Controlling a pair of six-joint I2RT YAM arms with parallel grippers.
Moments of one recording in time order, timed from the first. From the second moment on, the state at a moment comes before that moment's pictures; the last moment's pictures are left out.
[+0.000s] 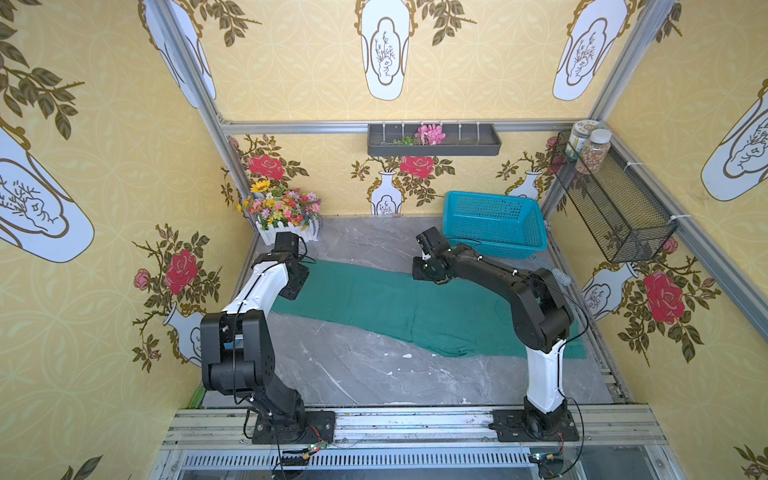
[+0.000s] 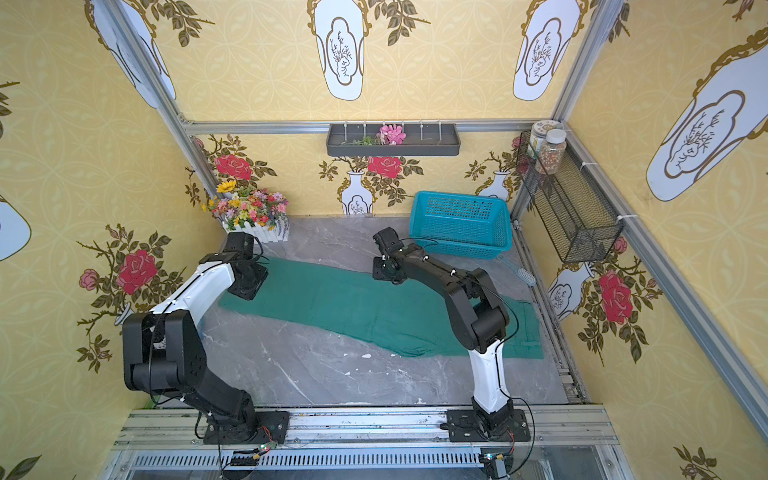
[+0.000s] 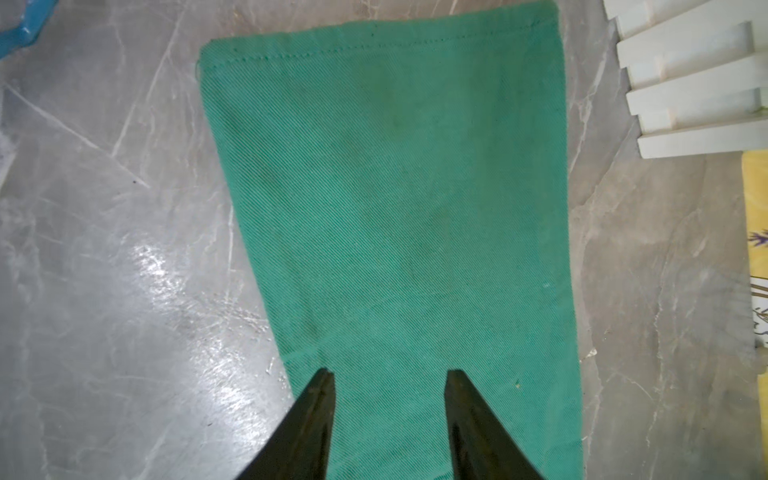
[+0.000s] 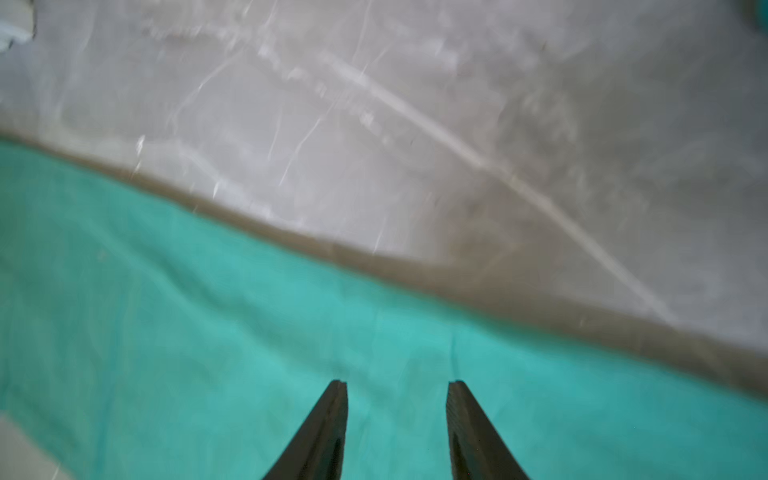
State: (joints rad) left arm 0.04 1.60 1.17 -0.75 -0.17 -1.11; right arm 0.58 1.99 1.49 -0.54 -0.03 0.54
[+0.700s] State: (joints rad) left arm -0.10 1.80 1.21 -0.62 -0.08 -1.03; right arm 0.42 1.57 1.04 -0.92 0.27 0.86
